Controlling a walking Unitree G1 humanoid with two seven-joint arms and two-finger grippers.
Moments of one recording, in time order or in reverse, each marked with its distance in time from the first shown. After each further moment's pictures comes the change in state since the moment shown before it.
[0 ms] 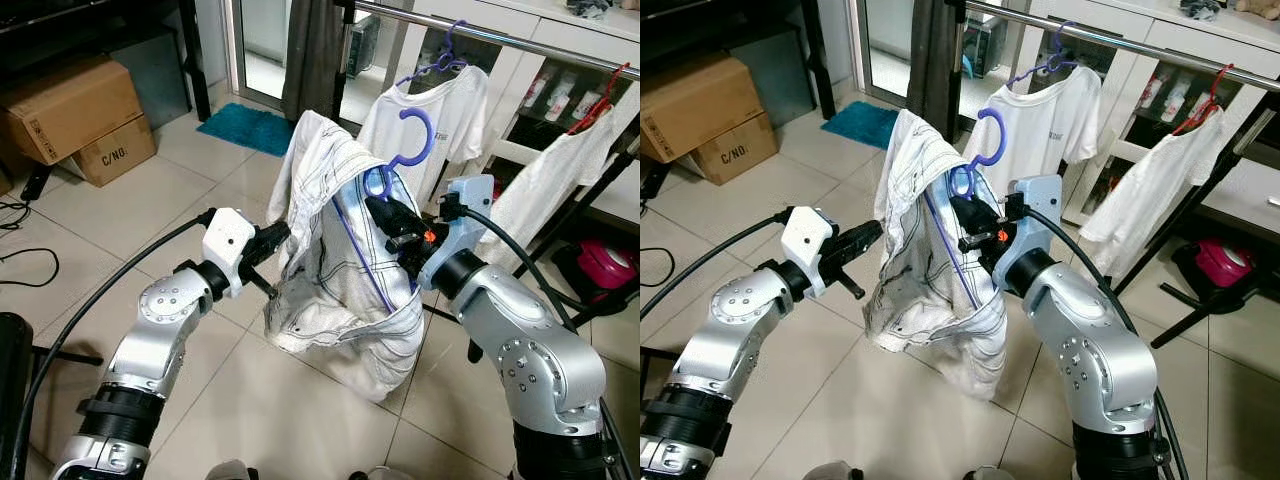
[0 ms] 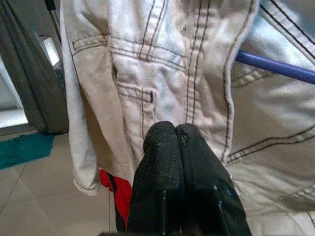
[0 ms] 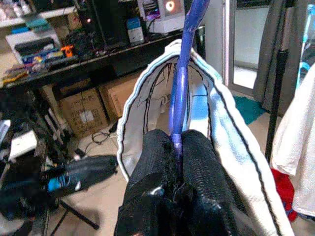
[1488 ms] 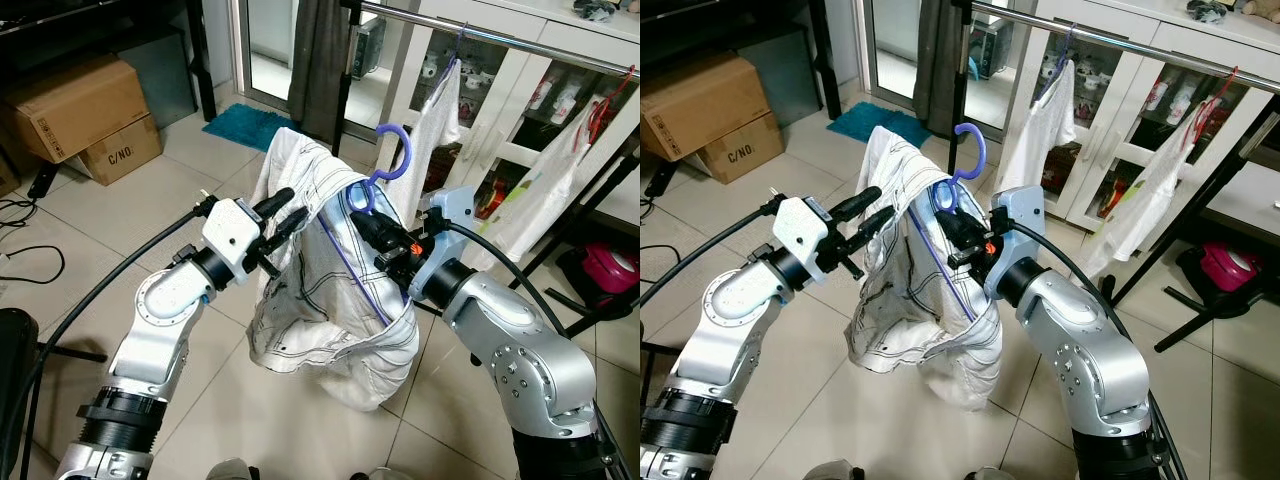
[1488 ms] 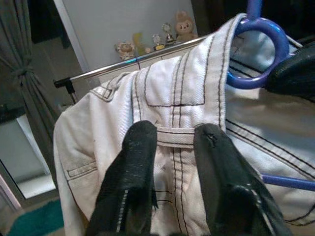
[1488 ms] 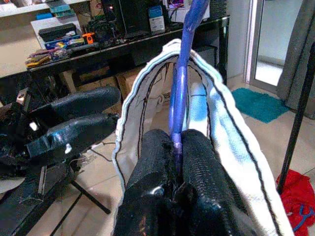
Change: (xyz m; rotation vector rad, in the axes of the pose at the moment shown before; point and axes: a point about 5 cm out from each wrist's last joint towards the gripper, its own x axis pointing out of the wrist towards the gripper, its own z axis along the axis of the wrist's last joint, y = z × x) left arm 0.000 -0.012 0.036 0.196 -0.223 -0.020; right arm 0.001 0.005 -0.011 -0.017 0.034 0.074
